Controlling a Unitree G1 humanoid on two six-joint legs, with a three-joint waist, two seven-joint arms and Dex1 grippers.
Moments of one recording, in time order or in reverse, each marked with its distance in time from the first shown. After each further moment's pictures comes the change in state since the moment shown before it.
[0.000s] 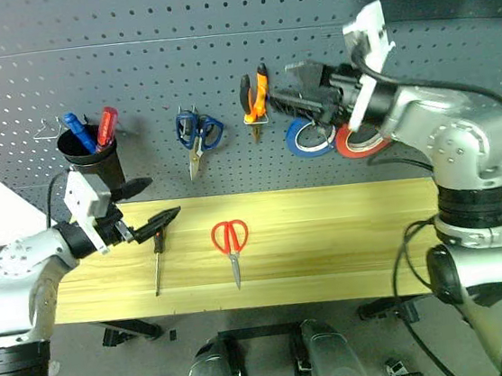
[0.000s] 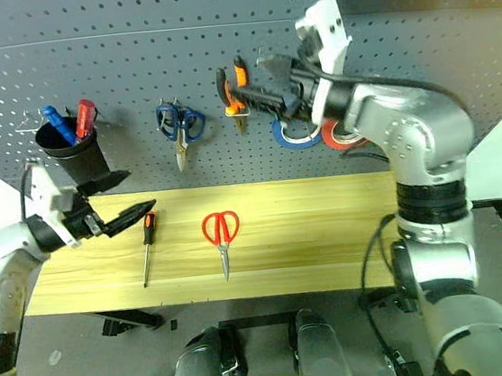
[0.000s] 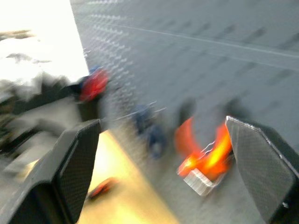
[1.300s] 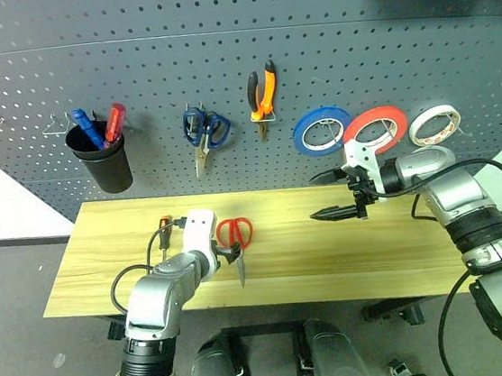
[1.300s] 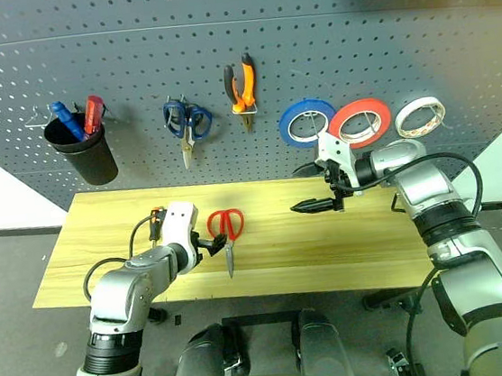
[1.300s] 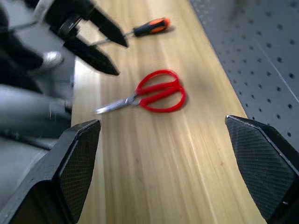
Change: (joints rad) left arm -0.079 -0.565 -0.269 -0.141 0.274 0.864 0.780; right arm 0.133 -0.149 0.327 0.662 -0.456 -0.877 0.586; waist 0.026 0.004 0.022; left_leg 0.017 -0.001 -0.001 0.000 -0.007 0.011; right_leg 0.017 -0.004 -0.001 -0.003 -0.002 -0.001
